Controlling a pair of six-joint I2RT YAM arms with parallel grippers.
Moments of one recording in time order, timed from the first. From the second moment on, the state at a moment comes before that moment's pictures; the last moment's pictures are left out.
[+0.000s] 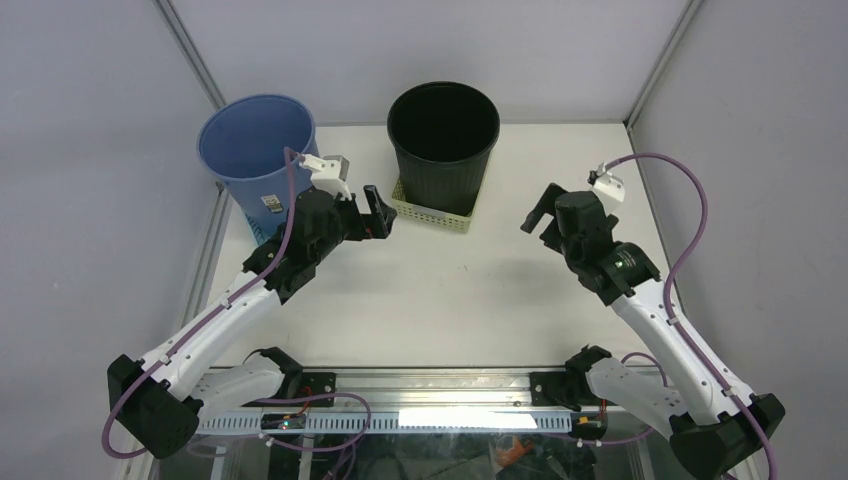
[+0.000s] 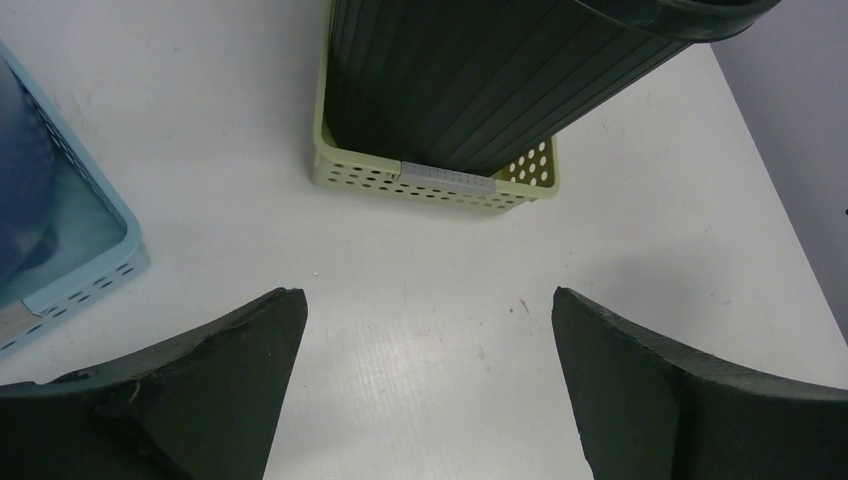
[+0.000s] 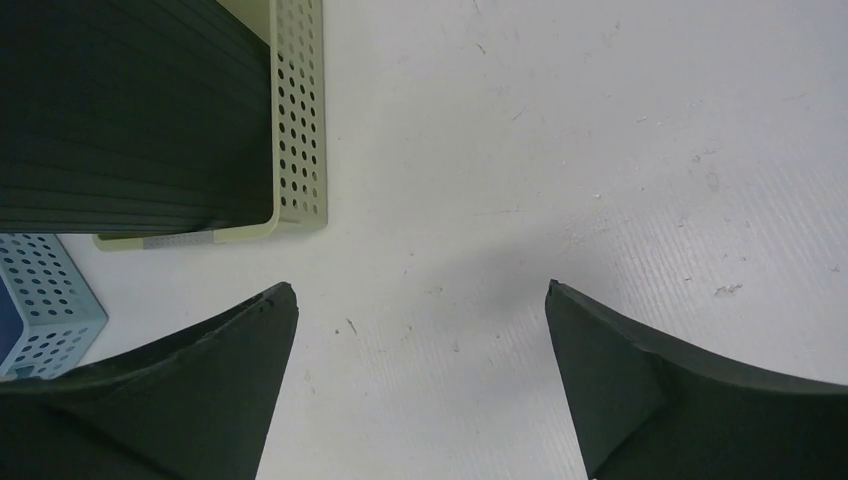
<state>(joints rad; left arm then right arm) -0.60 1.01 0.87 -0.20 -0.15 -0.46 0.49 0.90 0.96 -0.71 0.49 0.74</state>
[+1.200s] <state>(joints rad) -0.62 0.98 0.72 -0.15 -0.02 -0.51 0.49 1.47 1.69 -0.72 0.31 0.68</state>
